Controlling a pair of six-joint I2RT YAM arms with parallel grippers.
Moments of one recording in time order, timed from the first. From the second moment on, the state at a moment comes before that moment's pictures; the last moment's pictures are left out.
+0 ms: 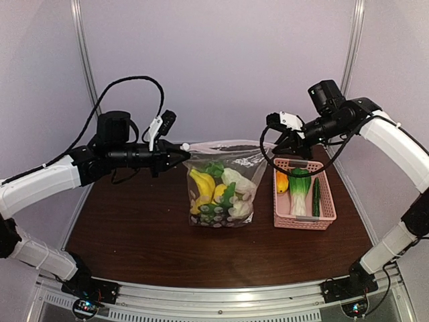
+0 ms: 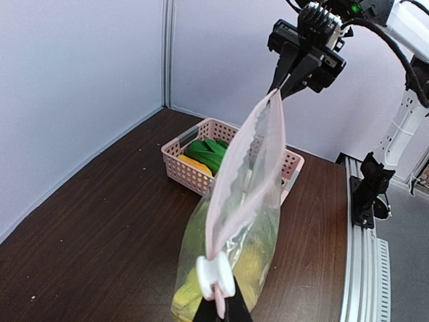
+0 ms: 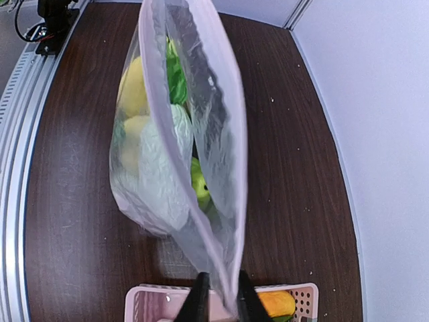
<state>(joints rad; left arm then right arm) -0.67 1.28 1.06 -0.08 0.52 0.04 0.45 1.49 1.63 -0.96 -0.54 -0.92</state>
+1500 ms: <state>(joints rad) -0.69 1.26 1.04 -0.15 0.61 0.22 0.91 1.94 2.23 -0.91 -0.54 -0.65</state>
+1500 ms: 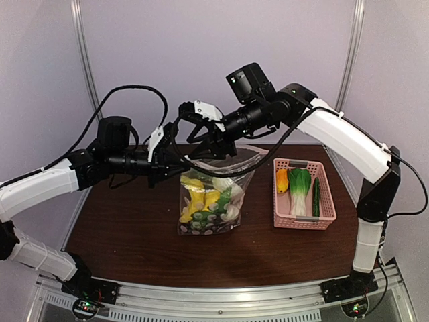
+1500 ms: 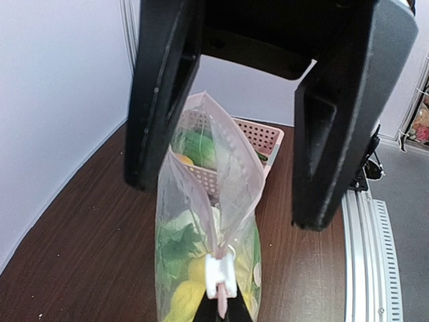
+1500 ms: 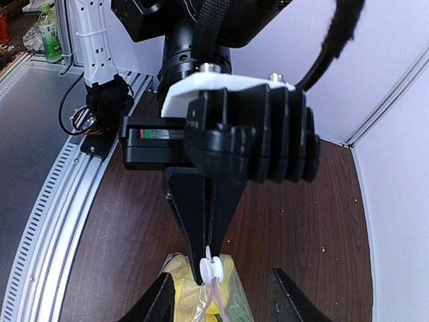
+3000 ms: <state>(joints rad) -0.69 1.16 0.96 -0.09 0.54 0.23 0.95 1.98 2.22 -0.87 -0.46 -0.63</state>
